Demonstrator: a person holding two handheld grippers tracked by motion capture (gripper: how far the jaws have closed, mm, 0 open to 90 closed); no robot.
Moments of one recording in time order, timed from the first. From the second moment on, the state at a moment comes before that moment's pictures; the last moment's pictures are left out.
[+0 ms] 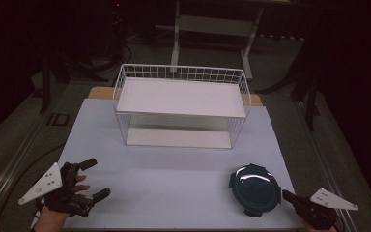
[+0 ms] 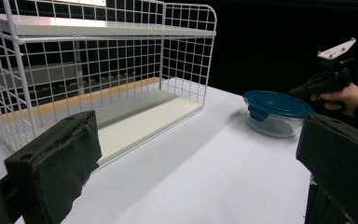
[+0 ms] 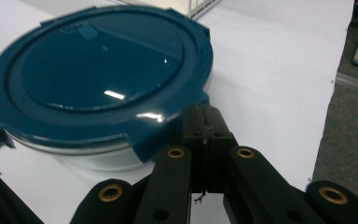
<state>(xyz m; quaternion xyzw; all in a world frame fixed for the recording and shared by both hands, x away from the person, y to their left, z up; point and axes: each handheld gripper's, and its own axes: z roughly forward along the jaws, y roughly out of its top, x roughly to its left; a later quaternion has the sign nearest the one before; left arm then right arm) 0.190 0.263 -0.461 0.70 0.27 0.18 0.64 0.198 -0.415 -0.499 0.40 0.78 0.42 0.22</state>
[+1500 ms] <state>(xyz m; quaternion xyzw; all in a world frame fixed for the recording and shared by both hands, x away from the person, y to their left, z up) 0.192 0.261 -0.462 0.70 0.26 0.18 0.64 0.228 -0.365 -0.507 0.36 0.81 0.44 0.15</state>
